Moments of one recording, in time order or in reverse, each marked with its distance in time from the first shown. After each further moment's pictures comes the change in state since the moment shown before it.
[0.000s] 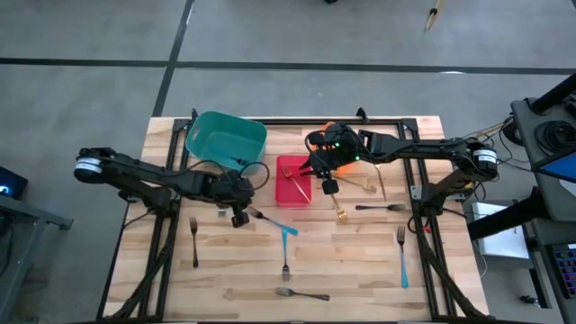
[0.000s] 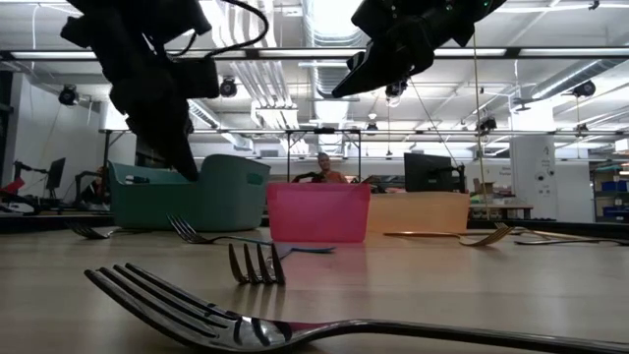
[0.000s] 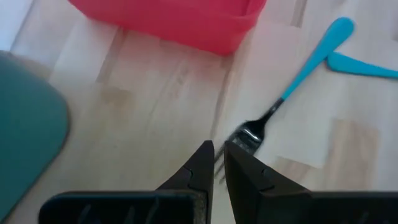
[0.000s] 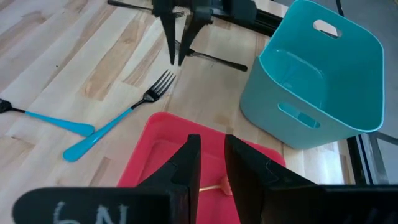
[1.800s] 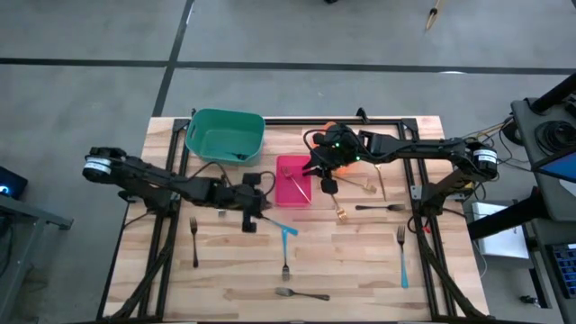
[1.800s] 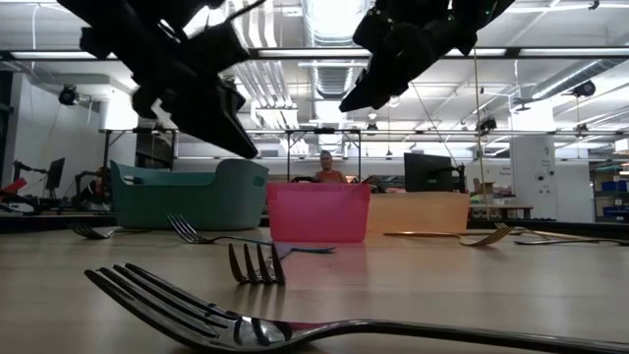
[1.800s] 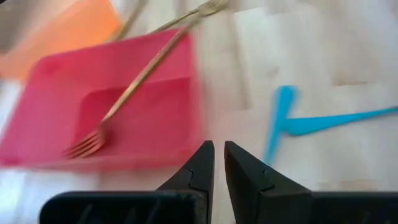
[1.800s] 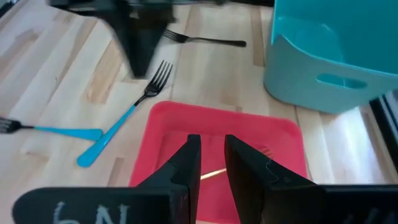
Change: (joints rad) left arm -0.055 0.090 -0.005 0.395 0.002 0.412; right arm -0.019 -0.001 -0.043 0.006 0.002 0.196
